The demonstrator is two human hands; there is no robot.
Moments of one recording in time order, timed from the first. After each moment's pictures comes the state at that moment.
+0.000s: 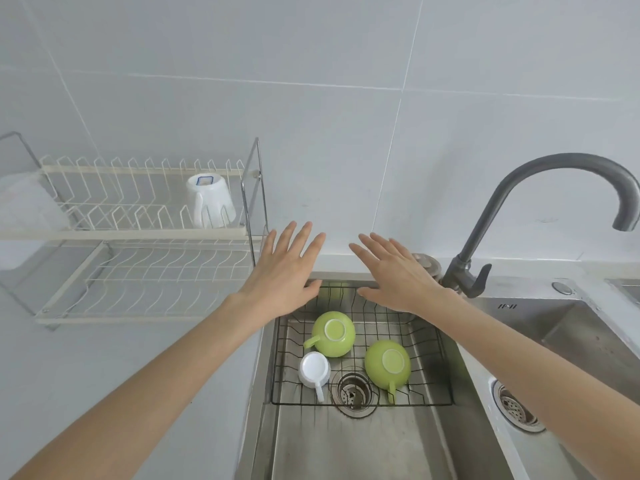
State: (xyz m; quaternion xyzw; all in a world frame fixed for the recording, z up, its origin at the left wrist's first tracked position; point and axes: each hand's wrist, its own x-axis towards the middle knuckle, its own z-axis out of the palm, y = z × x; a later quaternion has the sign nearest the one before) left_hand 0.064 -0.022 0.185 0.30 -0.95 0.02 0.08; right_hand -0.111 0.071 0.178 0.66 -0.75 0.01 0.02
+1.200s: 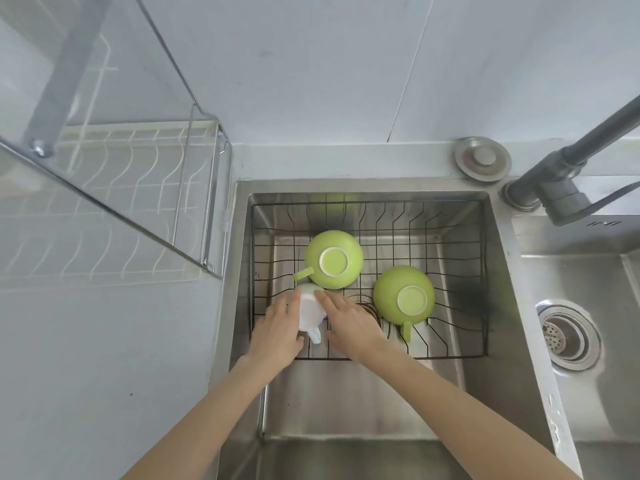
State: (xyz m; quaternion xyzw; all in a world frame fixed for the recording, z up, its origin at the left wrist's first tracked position) left_hand 0.031 -0.022 -0.065 0.43 -0.84 -0.24 -0.21; right_hand -0.095 0.043 -0.083 0.60 -0.73 0.02 -0.33
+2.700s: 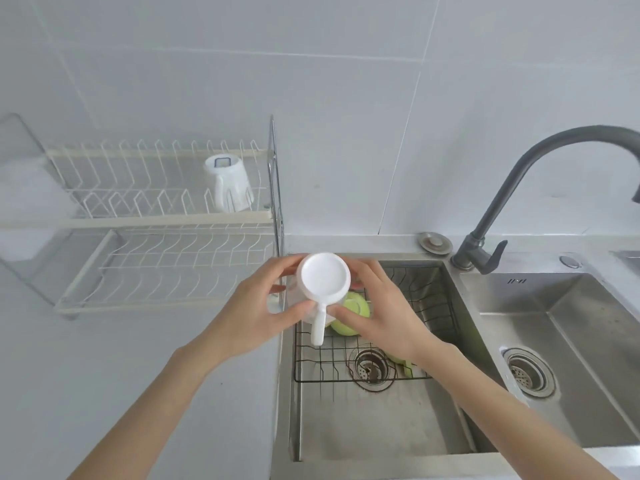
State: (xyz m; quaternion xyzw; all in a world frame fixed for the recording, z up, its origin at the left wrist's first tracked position) left_hand 0.157 -0.007 0.176 0.22 -0.84 -0.43 0.24; right_hand -0.011 0.101 0.163 0.61 -0.67 0.39 -0.18
